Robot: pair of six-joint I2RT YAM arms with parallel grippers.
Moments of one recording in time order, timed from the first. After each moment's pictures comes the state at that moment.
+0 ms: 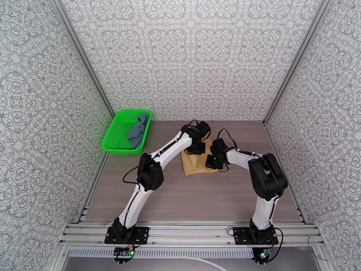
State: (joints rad) left arm -0.73 2.39 2.37 -1.21 0.01 -0.62; right arm 0.38 1.90 1.15 -0.43 -0.30 0.57
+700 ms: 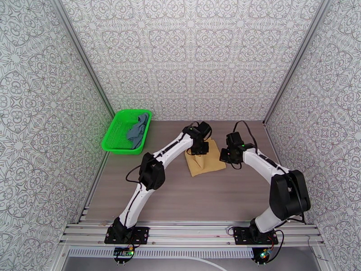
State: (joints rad) left arm -0.72 2.44 2.37 -1.12 0.11 -0.68; right arm 0.24 1.65 1.12 -0.61 -0.05 0.47
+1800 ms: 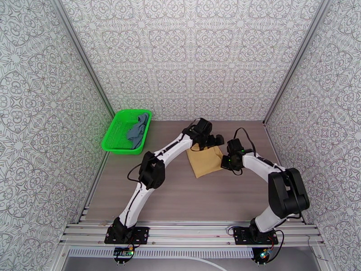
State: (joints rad) left arm -0.70 2.42 2.35 -0.69 0.38 -0.78; right arm 0.24 1.60 1.01 -0.57 -0.12 0.47
